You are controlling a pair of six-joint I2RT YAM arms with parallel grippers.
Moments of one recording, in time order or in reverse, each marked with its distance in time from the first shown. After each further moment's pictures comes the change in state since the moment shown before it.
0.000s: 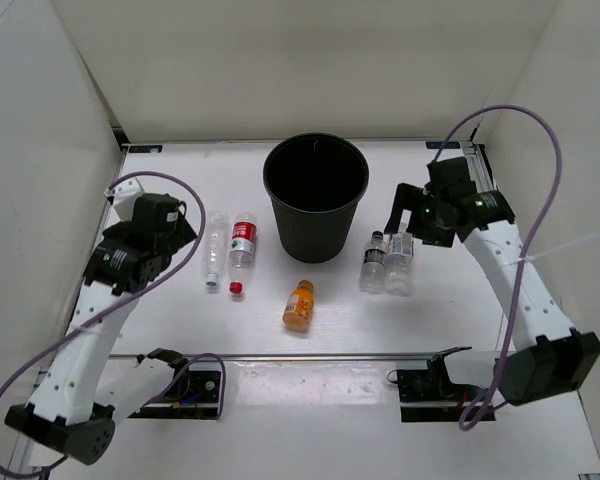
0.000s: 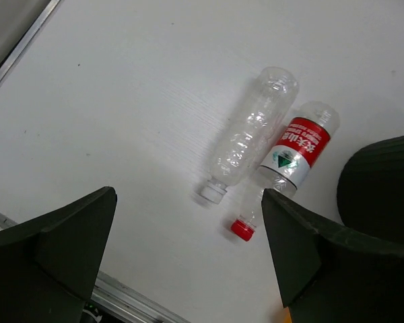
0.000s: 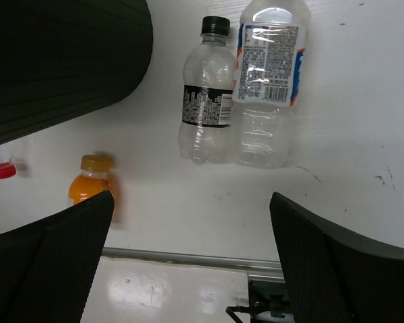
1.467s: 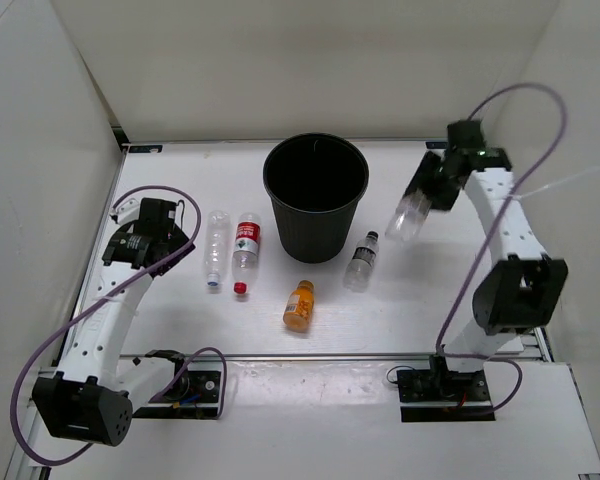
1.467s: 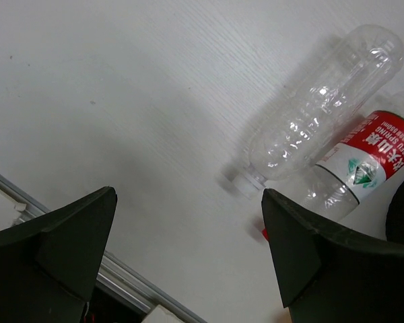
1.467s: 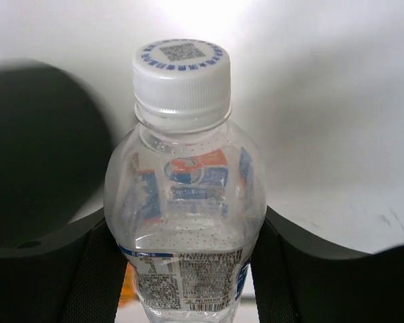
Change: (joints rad) left arm 0.208 0.132 -0.158 0.032 0.159 -0.075; right arm -0.224 0.465 0.158 0.065 -0.074 0.047
